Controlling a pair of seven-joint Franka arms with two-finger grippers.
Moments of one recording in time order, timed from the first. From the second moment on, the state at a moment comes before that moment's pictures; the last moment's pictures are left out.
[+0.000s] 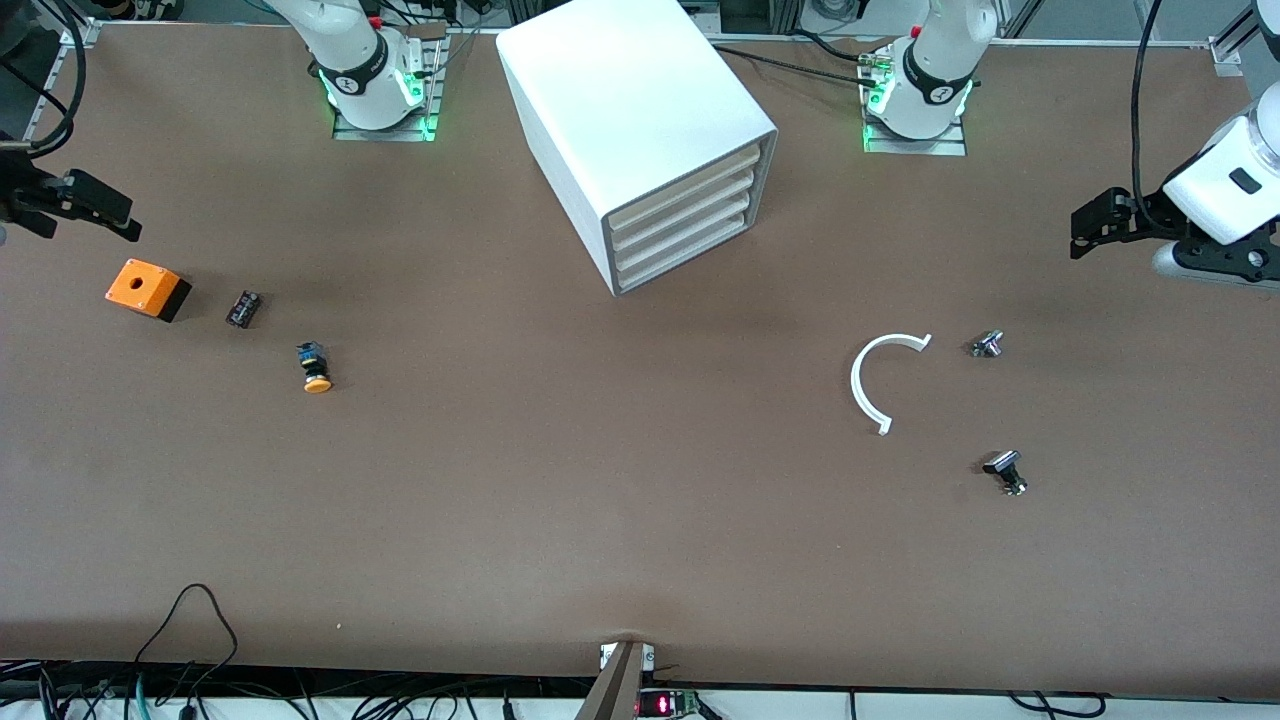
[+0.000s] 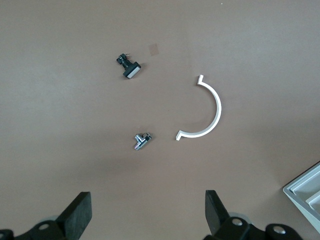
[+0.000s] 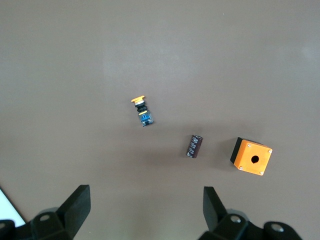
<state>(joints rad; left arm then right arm) 0.11 0.00 -0.14 -1.65 0.04 1.59 0.12 -0.02 -0.06 -0.09 -1.76 -0.02 1.67 -0.07</state>
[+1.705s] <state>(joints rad) 0.13 0.18 -0.15 -1.65 -0.03 1.58 0.12 0.16 0.19 -0.07 -1.66 0.00 1.70 -0.10</state>
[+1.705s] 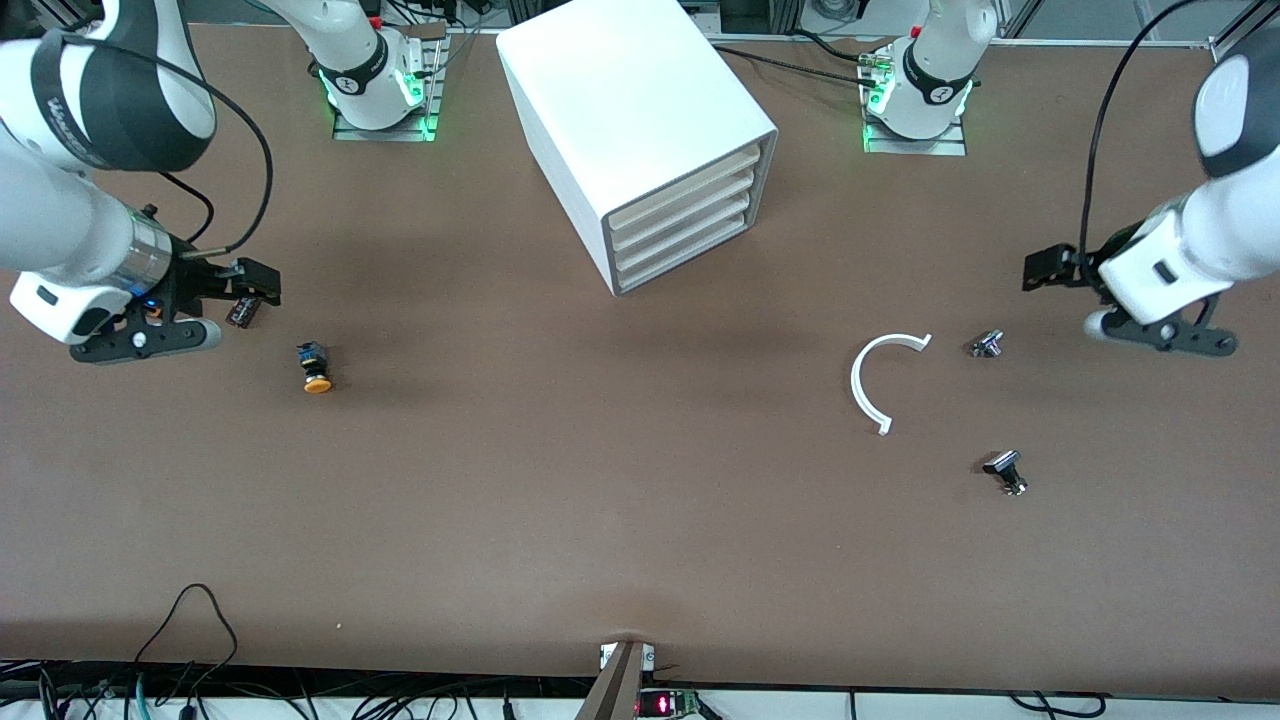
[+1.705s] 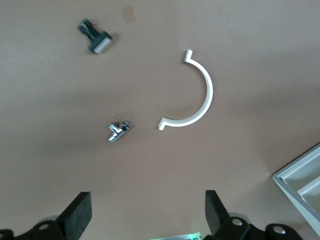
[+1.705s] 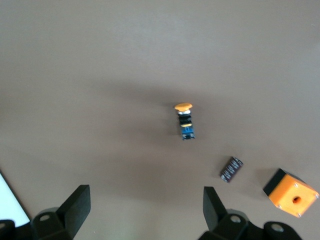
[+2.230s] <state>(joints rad) 0.13 0.28 -0.17 -1.88 -0.43 1.57 0.14 0.19 0.26 -0.07 -1.65 0.05 1.78 -0.20</state>
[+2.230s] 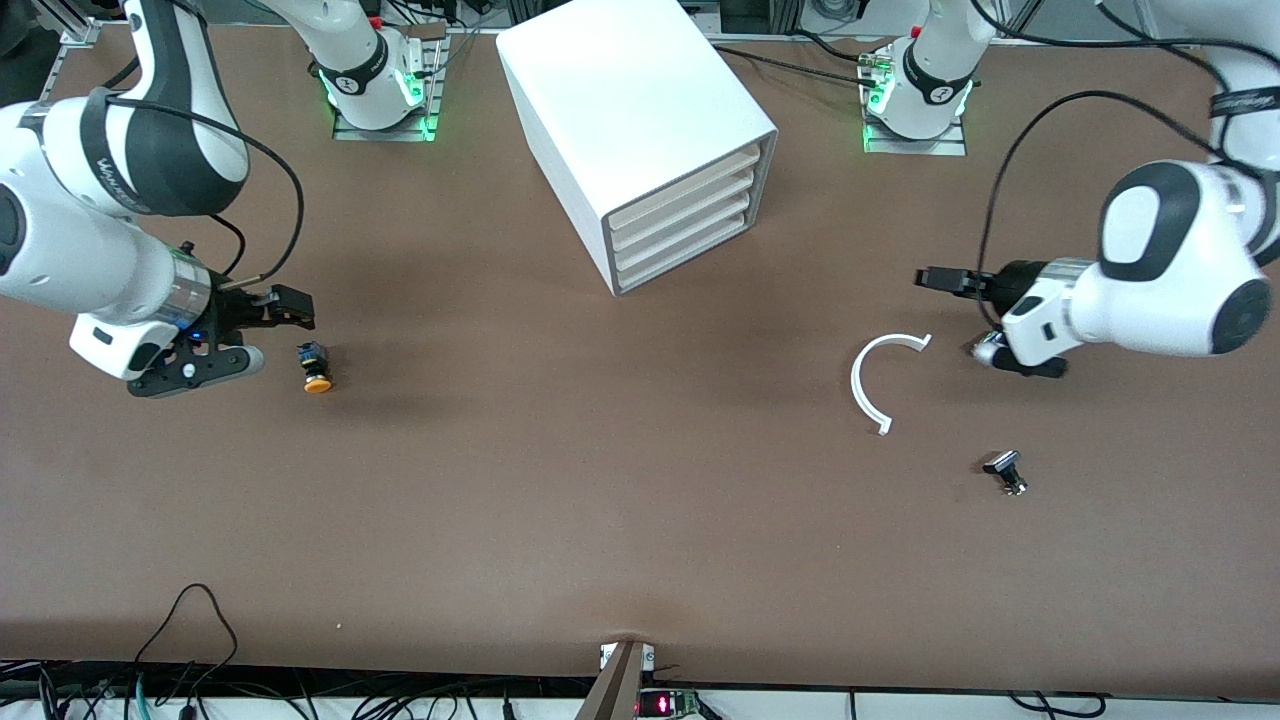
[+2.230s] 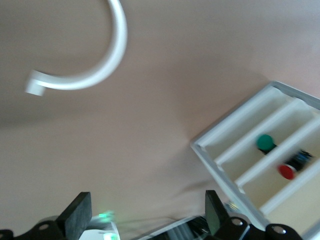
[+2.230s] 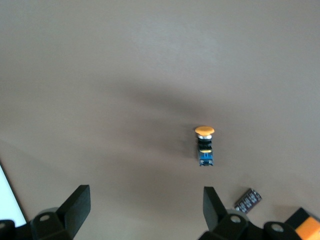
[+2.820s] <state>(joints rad) 0.06 0.37 -0.38 -2.18 -0.82 1.88 0.36 0.26 0.29 -0.07 -1.63 0.06 1.84 -0.37</state>
